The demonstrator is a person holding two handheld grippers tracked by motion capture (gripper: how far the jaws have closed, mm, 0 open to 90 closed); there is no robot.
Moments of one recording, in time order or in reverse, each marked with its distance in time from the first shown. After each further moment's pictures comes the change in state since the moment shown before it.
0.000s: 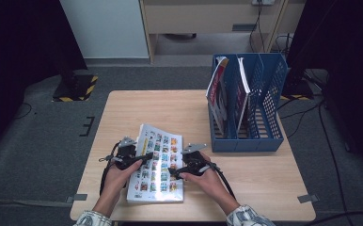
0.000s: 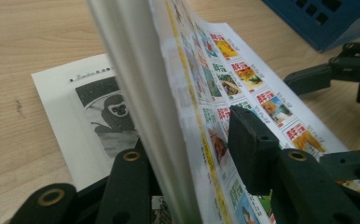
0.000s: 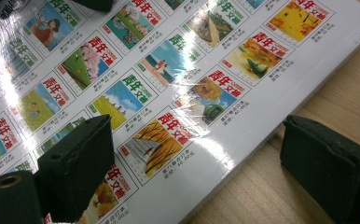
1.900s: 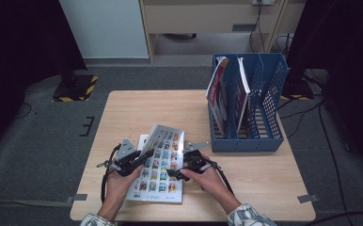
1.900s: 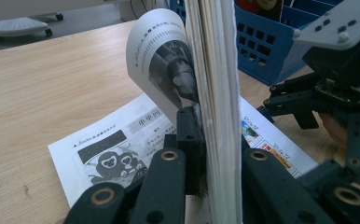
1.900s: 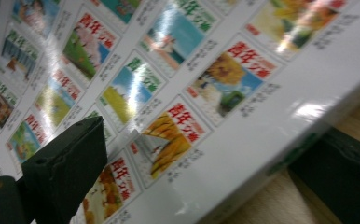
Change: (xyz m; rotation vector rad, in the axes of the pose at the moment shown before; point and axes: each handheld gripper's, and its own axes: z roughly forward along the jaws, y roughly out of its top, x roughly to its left) left arm -0.029 0.002 -0.029 -0.229 -0.036 0.220; right arm -0.003 0.000 0.001 -0.013 0.152 0.050
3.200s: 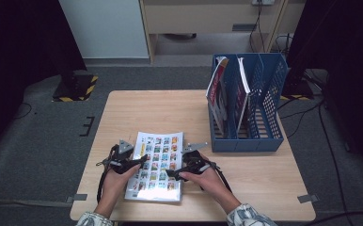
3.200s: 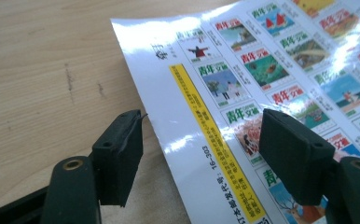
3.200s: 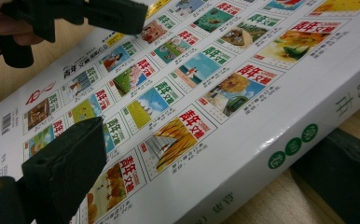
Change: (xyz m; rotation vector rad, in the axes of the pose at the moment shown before) left arm 0.036 -0.036 0.023 0.260 0.227 -0.087; right arm 0.001 0.000 0.001 -0.002 -0.020 0.004
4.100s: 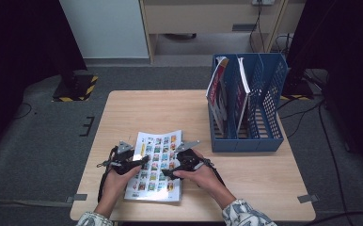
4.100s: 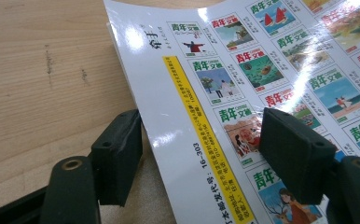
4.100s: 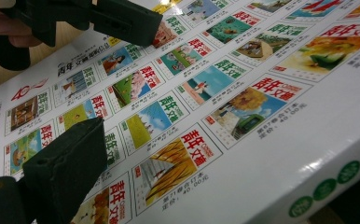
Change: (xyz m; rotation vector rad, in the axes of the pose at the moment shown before) left arm 0.004 -0.007 0.005 -0.025 -0.053 -0.095; right arm 0.004 0.012 0.015 0.040 -0.002 -0.079
